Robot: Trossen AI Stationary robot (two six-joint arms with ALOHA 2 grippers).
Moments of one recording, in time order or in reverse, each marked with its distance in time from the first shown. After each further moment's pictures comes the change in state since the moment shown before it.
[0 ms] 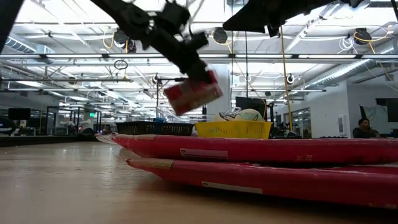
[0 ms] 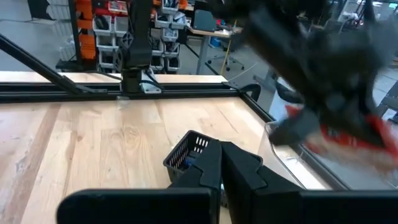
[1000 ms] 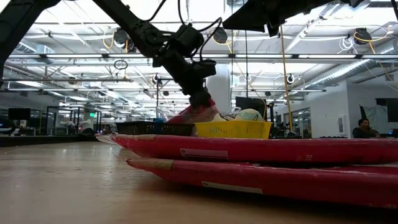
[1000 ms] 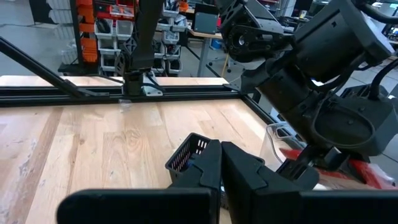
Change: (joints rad) left arm 0.016 0.192 0.087 -0.061 -0.157 0.062; right arm 0.001 0.000 0.000 0.011 -0.003 0.004
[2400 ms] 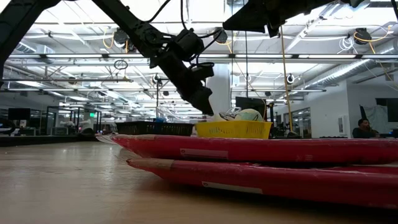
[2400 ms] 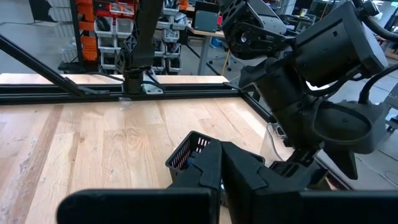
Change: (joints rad) left arm 0.012 0.000 -0.002 -0.111 0.158 -0.258; right arm 0.000 0.000 0.000 -0.008 0.000 0.004
